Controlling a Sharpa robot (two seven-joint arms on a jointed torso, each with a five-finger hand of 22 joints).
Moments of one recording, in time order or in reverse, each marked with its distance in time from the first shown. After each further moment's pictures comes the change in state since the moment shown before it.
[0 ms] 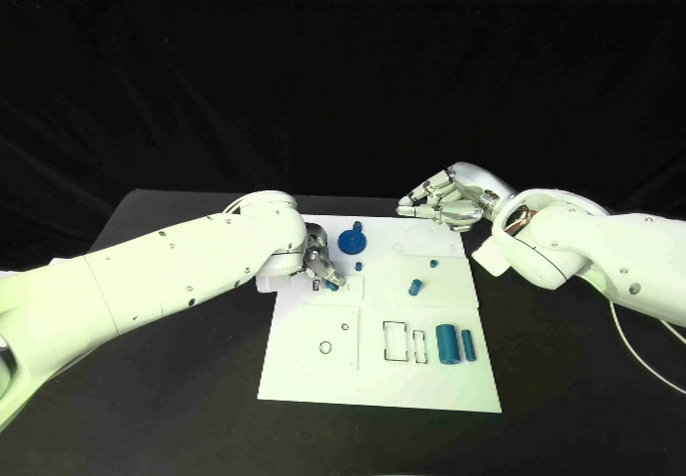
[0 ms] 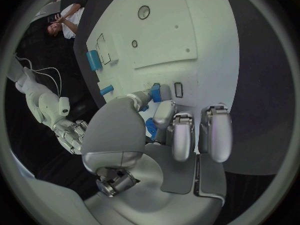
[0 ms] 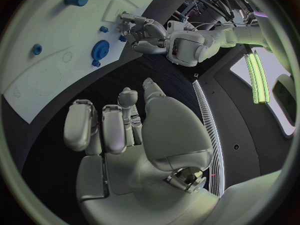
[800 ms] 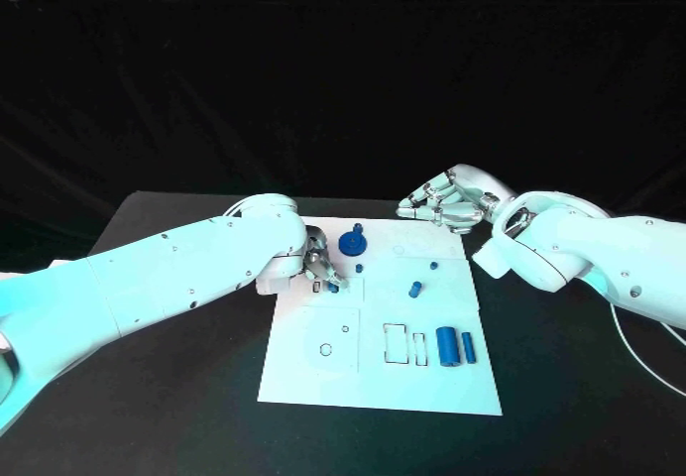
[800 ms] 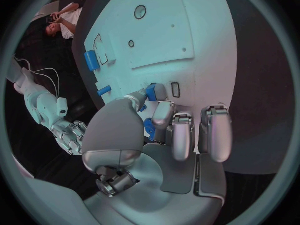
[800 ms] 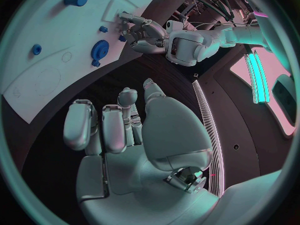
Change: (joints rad) left arm -0.001 0.004 -0.004 -0.009 -0.009 0.001 -0.002; left_hand -0.082 -0.001 -0.148 0.065 0.001 0.036 -0.025 0.004 -0.021 0.005 -0.006 0.012 0.005 0.000 0.000 0.000 0.000 0.000 0.000 0.000 0.000 0.000; right arm 0.000 -0.001 0.000 0.003 0.000 -0.002 0.000; right_hand -0.004 0.004 -0.007 0.007 0.002 0.000 0.000 0.000 0.001 -0.007 0.000 -0.012 -0.010 0.000 0.000 -0.005 -0.010 0.000 -0.004 0.004 -0.004 -0.012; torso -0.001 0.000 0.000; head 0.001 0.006
